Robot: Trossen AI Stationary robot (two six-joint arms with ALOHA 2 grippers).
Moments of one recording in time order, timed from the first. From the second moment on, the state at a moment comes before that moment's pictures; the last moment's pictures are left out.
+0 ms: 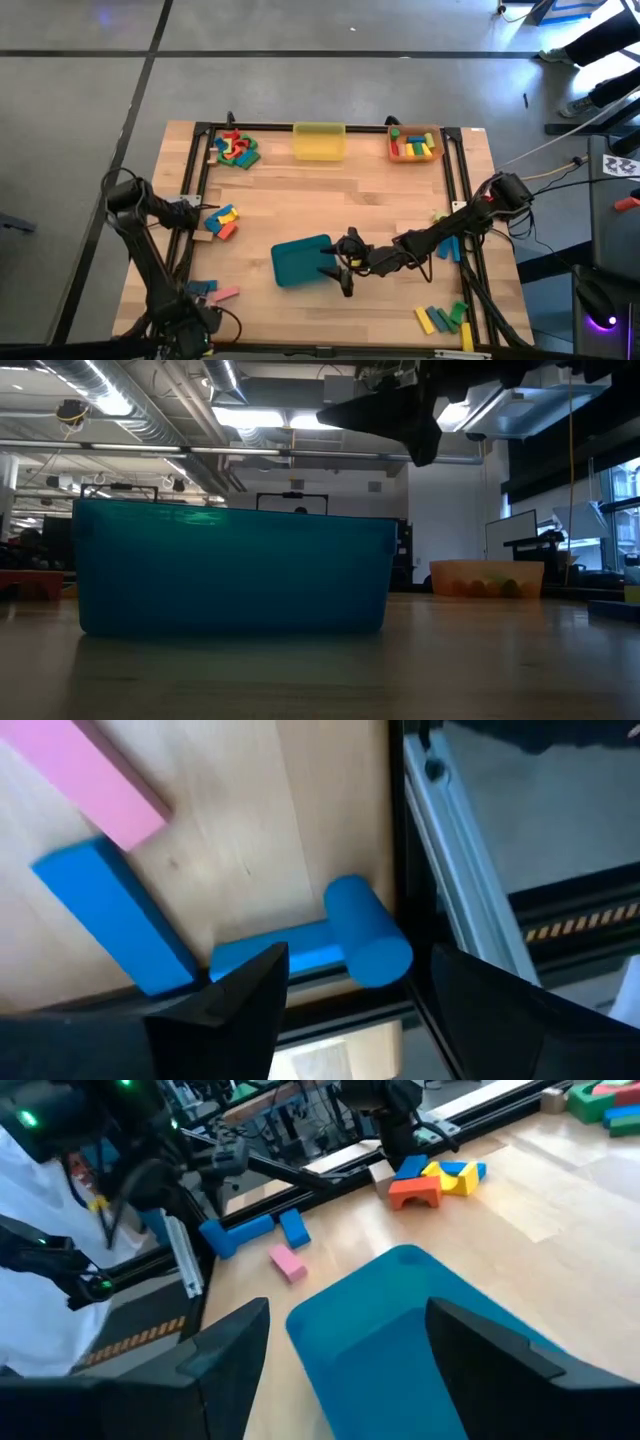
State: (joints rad) left arm -1.09 1.72 1.27 -1.04 0.28 -0.92; right arm 0.47 1.73 0.92 0.54 0.45 0.57
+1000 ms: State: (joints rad) left arm -1.11 1.77 1.21 -1.01 0.36 -0.96; right arm 0.51 1.74 0.92 0.58 0.51 0.54
